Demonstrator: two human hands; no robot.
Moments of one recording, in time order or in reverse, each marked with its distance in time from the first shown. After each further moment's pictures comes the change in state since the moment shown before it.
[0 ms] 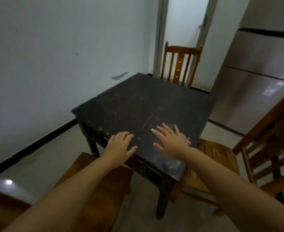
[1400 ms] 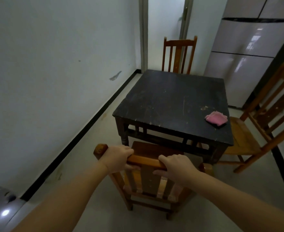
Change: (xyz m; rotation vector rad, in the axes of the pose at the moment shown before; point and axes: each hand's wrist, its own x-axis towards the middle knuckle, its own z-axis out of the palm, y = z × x) left_hand -0.134 -0.317 -0.134 0.177 -0.204 0.598; right_hand -0.016 -0.405 0.002 0.014 -0.033 0.154
